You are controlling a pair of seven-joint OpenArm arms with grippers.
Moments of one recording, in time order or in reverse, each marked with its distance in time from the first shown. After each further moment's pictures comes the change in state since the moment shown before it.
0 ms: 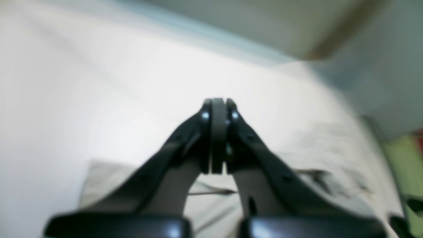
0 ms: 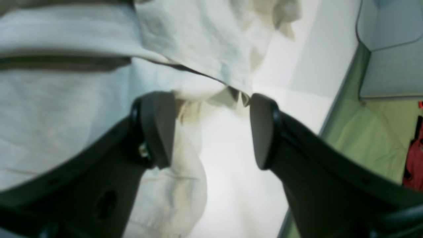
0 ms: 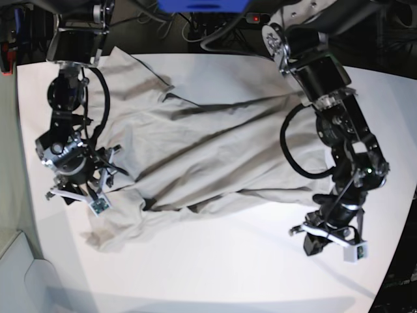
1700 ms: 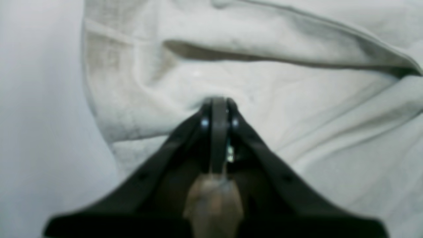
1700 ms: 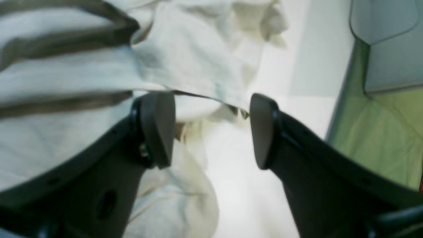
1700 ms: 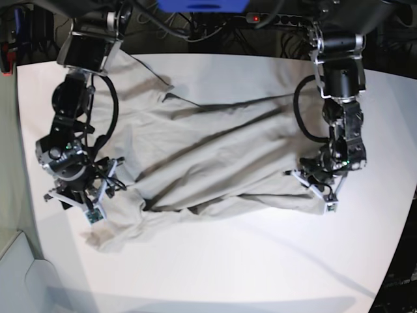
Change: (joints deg) left arm 3.4 -14.6 13.5 -31.4 7.7 5.9 -5.3; right arm 2.3 -5.6 6.0 0.0 -0.4 0.0 0.1
